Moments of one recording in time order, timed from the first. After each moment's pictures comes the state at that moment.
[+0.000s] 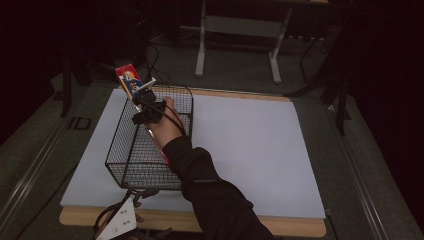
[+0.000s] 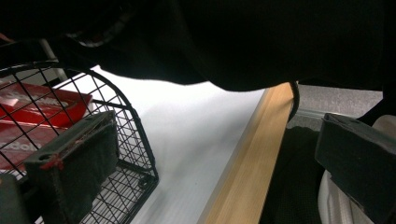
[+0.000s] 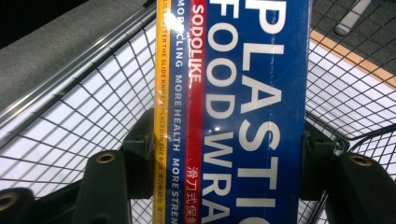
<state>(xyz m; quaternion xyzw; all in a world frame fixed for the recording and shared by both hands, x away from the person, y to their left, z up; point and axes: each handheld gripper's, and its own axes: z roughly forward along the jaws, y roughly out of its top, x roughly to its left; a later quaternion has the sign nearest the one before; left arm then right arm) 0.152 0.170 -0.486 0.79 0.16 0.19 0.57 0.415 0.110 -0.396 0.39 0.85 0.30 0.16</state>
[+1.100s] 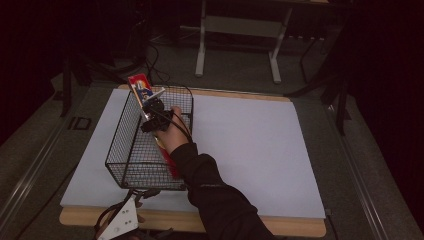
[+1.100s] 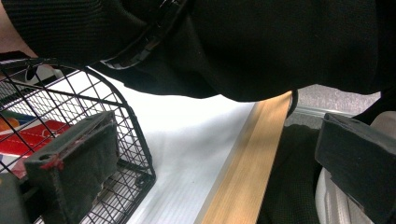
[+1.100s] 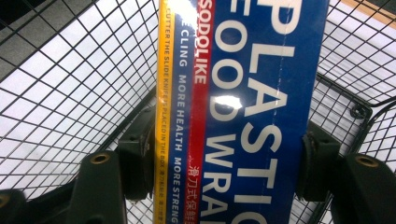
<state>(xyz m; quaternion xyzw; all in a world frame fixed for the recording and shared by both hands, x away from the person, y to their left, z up) 0.153 0.168 -0.488 0.79 0.16 0.19 0.56 0.422 0.093 -0.430 0.41 0.86 0.28 0.13</state>
